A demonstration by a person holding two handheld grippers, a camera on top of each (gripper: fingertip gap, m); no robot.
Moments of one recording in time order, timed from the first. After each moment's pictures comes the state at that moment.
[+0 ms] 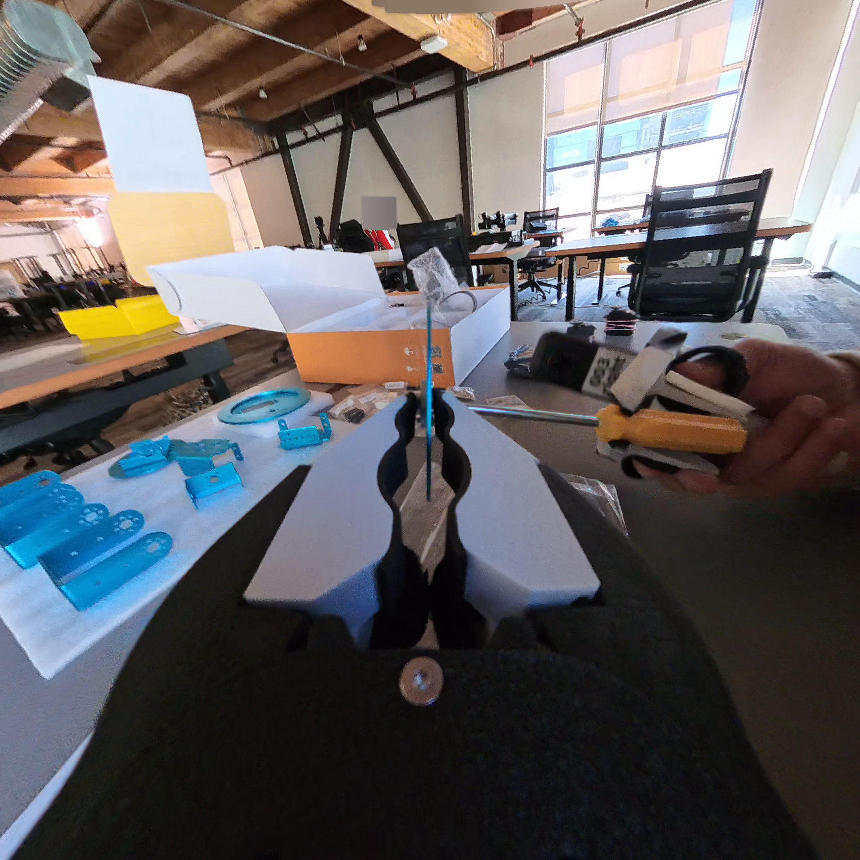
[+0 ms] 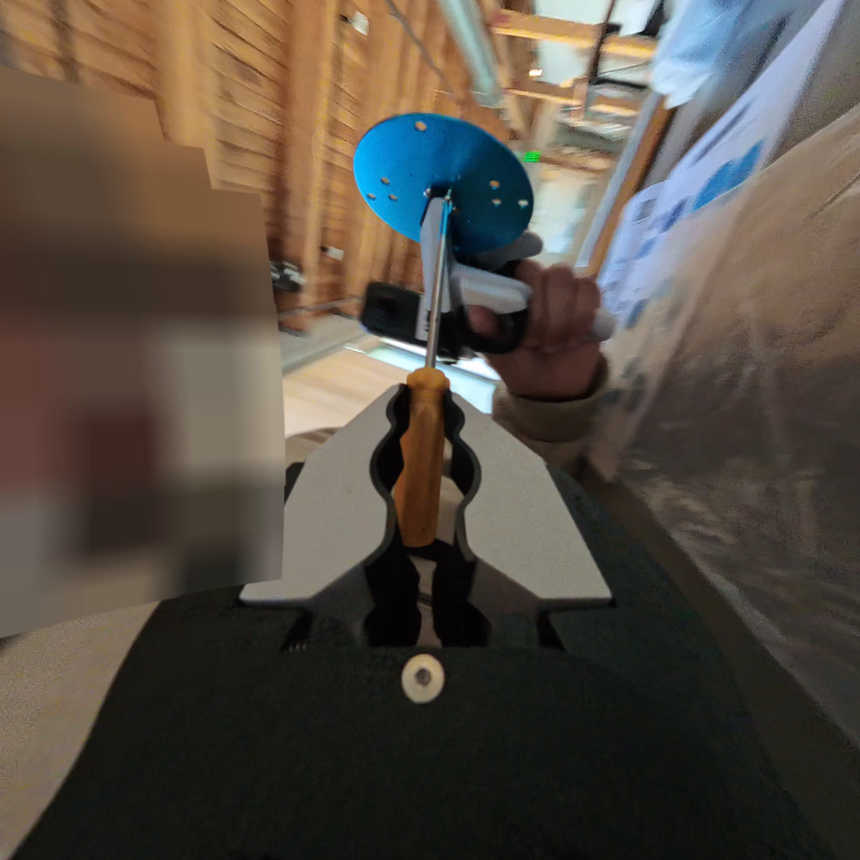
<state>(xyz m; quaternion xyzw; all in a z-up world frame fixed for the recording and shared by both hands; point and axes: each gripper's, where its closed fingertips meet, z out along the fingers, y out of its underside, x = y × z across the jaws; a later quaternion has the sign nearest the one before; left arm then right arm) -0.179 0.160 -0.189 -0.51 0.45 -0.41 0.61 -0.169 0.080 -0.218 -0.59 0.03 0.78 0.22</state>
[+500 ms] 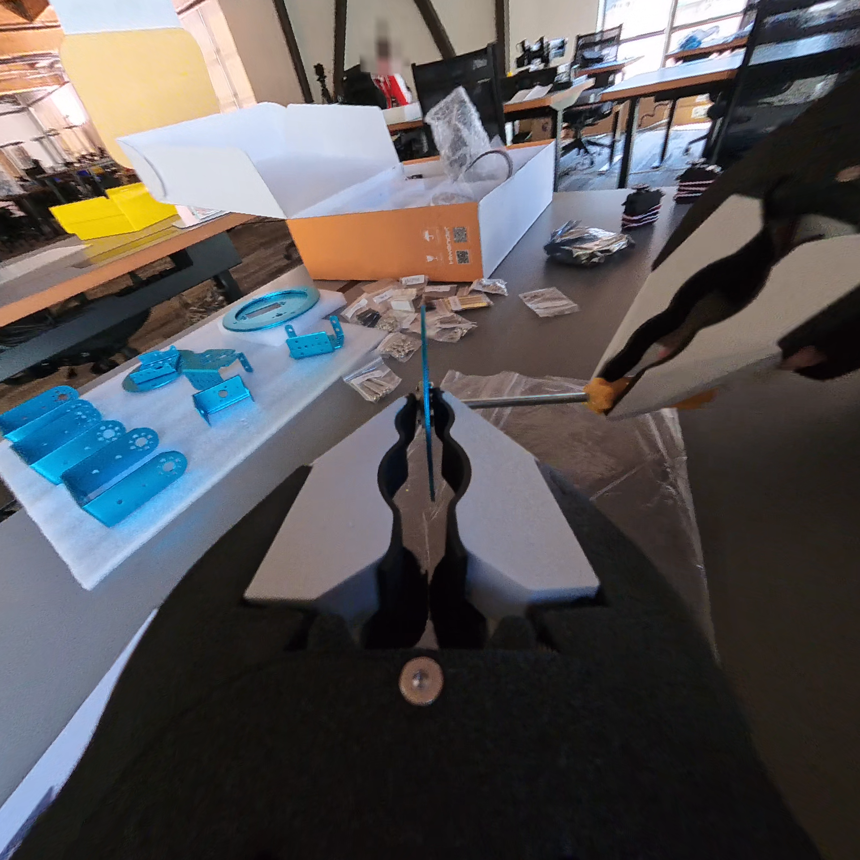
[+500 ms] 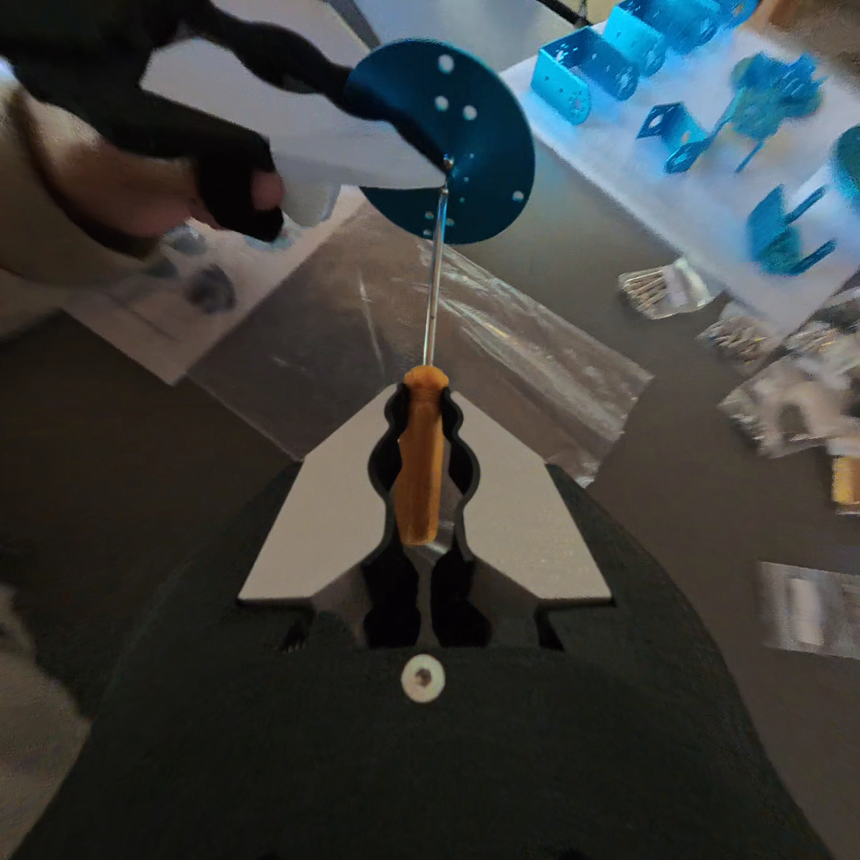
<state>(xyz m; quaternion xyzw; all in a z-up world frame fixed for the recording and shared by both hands) -0.168 0.178 -0.240 -0.59 0.50 -0.32 0.55 -0.133 0.111 -0.281 -0.85 -0.28 0.10 0.43</state>
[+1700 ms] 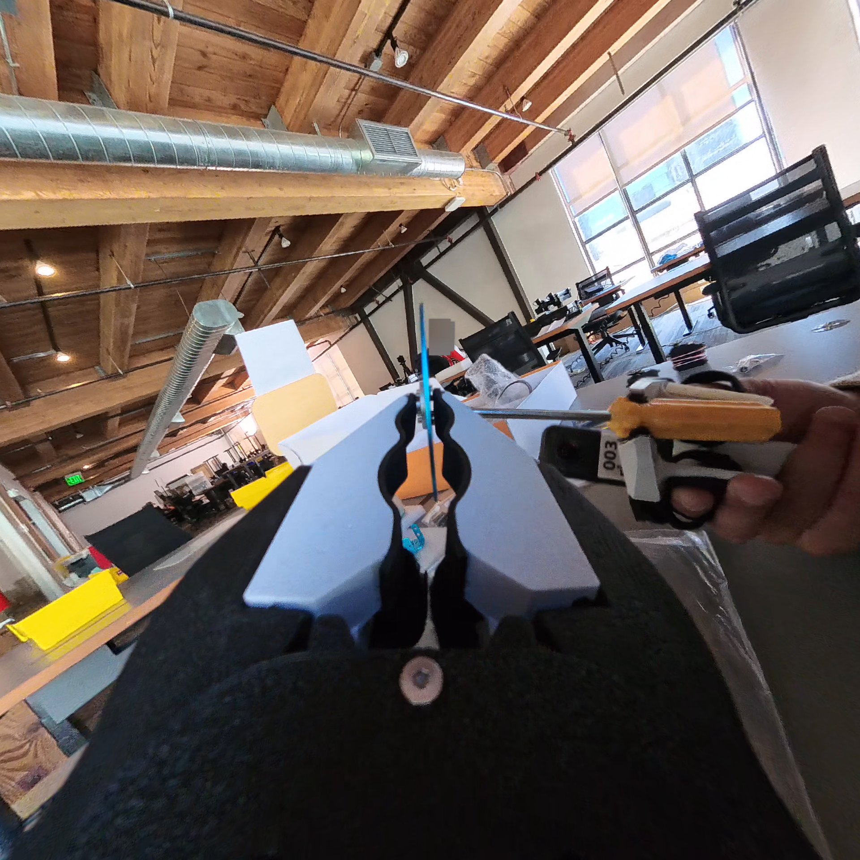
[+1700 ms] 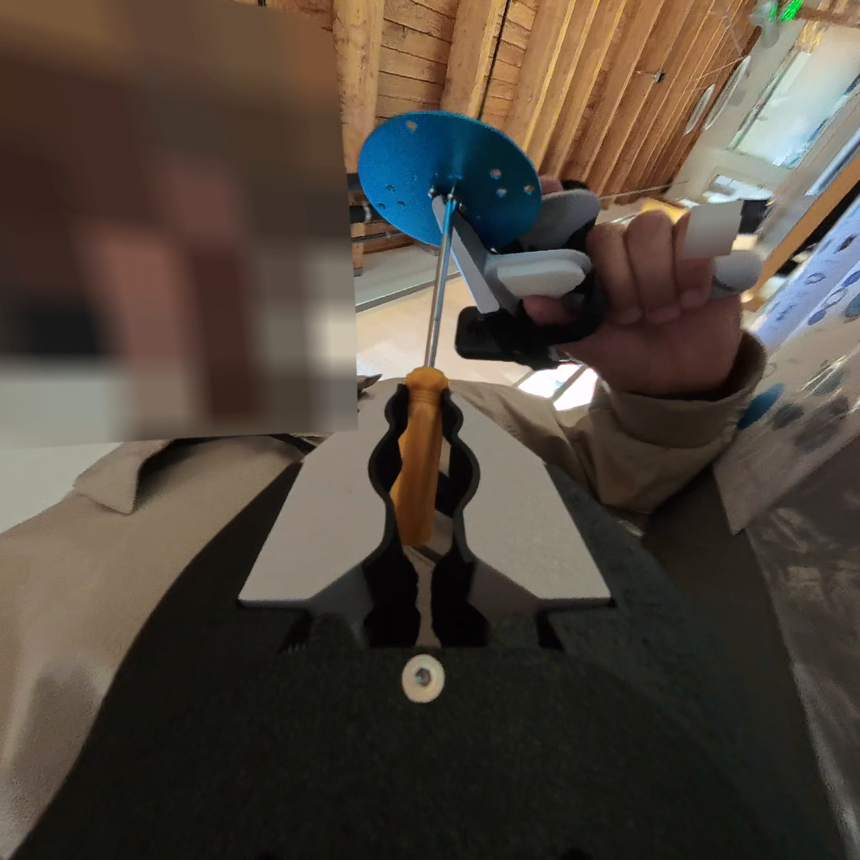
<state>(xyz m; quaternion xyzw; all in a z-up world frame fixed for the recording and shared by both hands) -0.196 0.128 -0.136 -0.35 0.45 -0.32 0.76 -0.179 0.059 -0.184 -0.45 -0.08 0.87 0.17</state>
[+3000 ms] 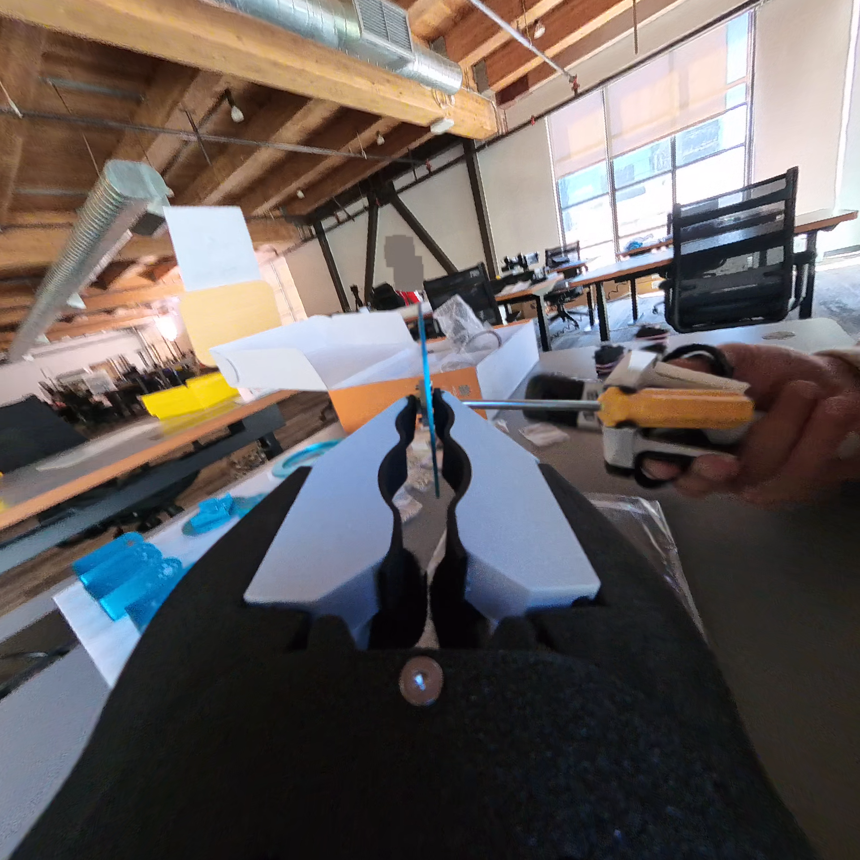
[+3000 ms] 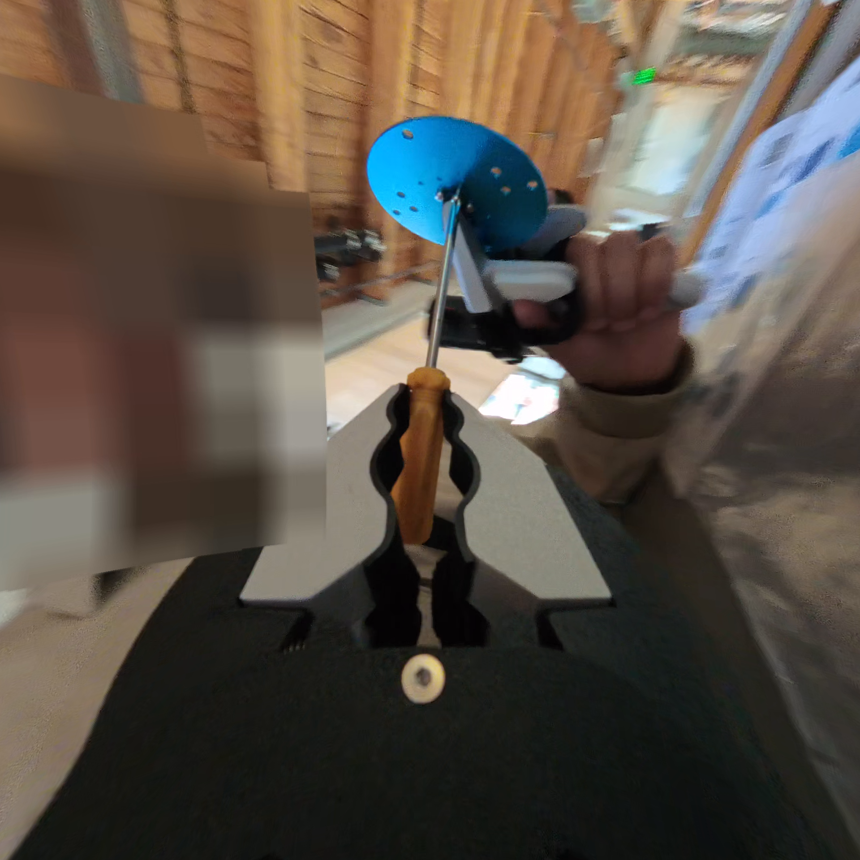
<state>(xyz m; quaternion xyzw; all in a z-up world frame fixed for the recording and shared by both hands) -0.187 0.158 -0.169 -0.45 0.45 -0.38 0.68 -0.169 0.082 -0.200 -0.52 0.00 0.84 0.16</state>
